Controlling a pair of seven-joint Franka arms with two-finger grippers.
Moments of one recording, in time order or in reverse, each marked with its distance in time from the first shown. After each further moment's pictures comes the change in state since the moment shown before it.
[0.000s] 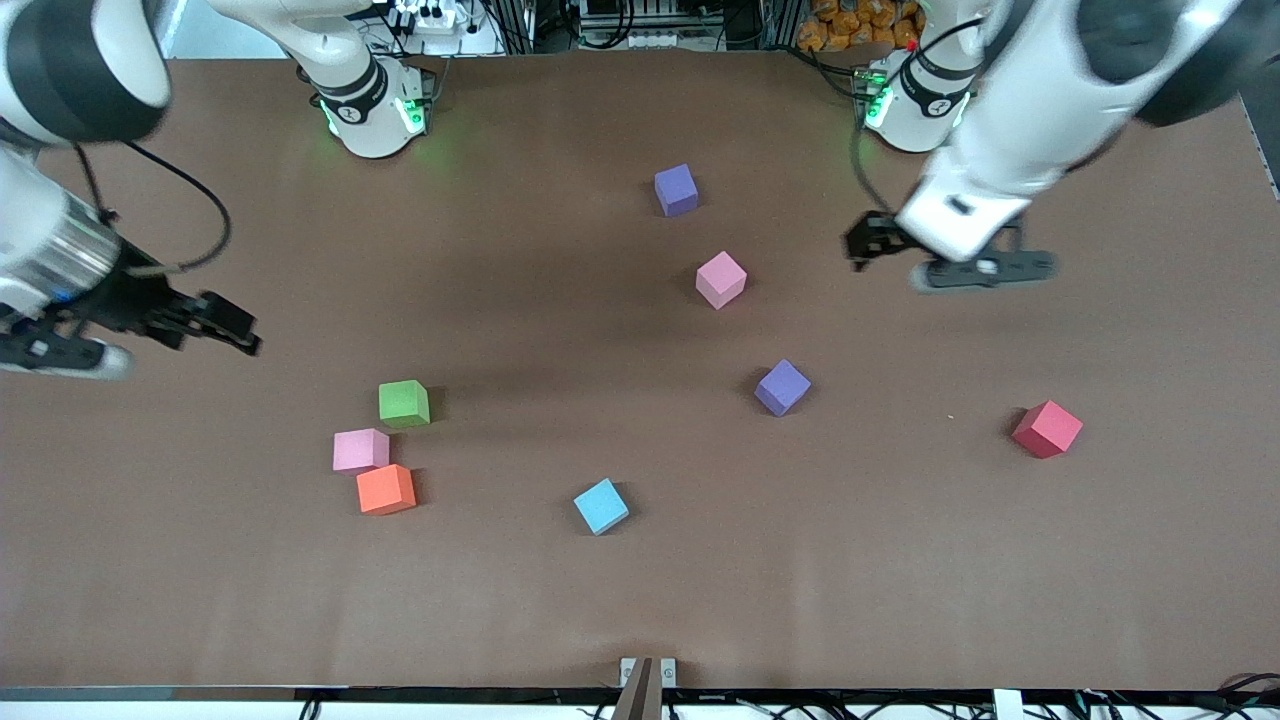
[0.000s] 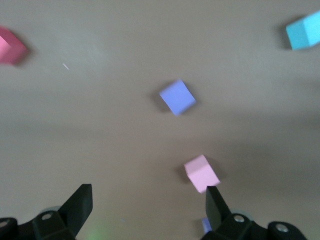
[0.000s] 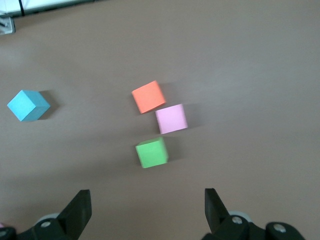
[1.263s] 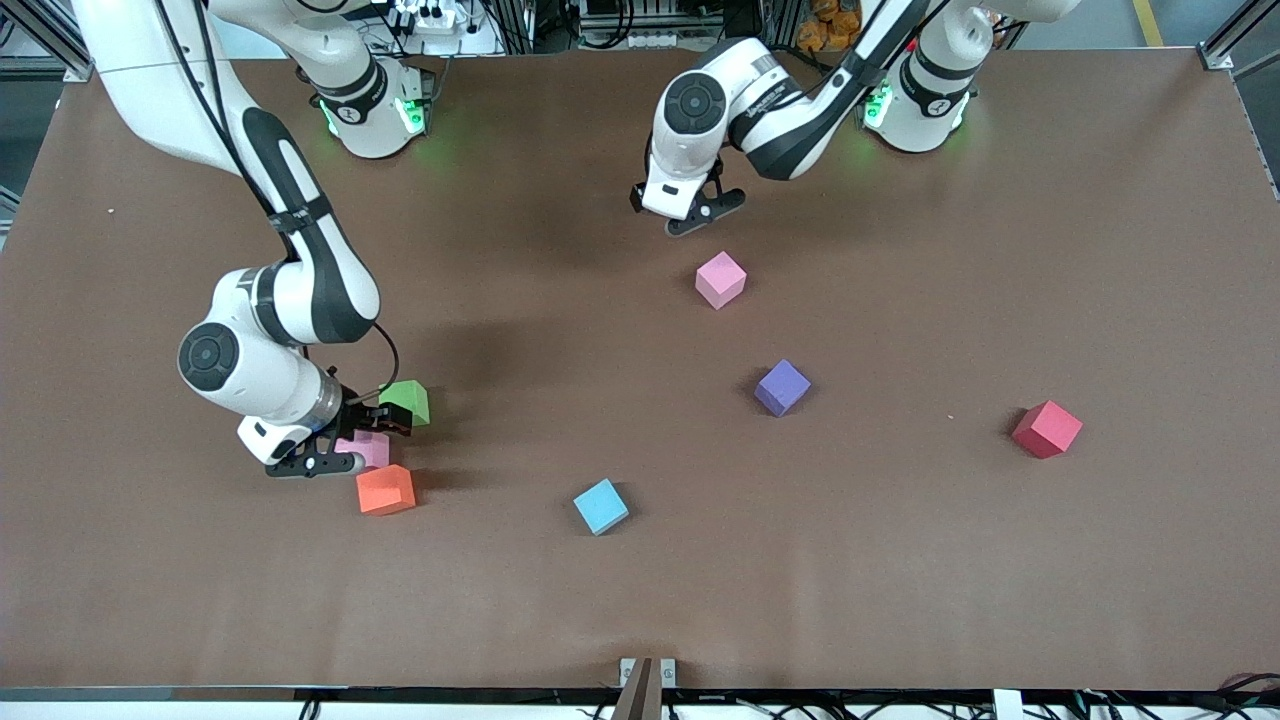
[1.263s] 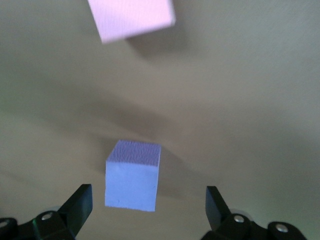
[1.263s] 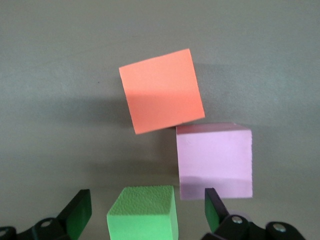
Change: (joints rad) left arm -0.379 0.281 -0.173 -0.384 -0.074 0.533 -0.753; right arm 0.096 0.350 -0.026 -0.202 0.022 0.515 -0.204
